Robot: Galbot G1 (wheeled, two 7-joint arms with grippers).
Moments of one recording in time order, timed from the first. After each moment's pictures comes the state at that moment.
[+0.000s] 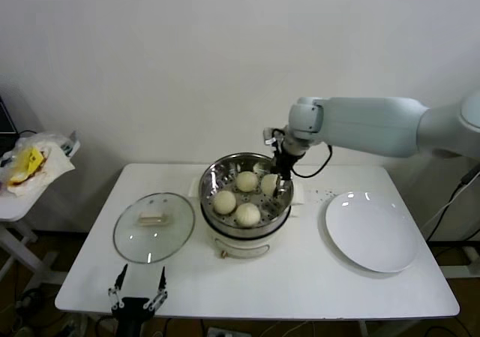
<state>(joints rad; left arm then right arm) 1.84 -1.50 -0.59 -2.01 0.13 -0.22 -0.08 0.75 1.23 -1.76 1.15 0.91 -0.38 -0.86</state>
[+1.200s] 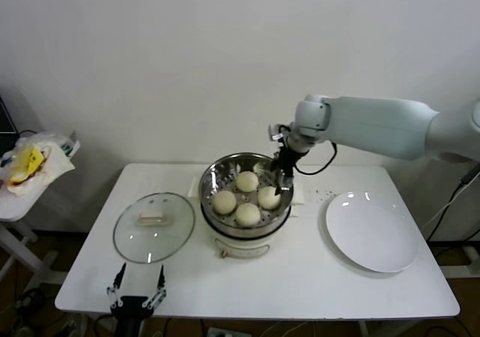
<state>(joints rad) 1.83 -1.50 -0.59 -2.01 0.12 -0.22 -0.09 0.76 1.10 -1.65 1.18 0.88 -0.32 -0.88</state>
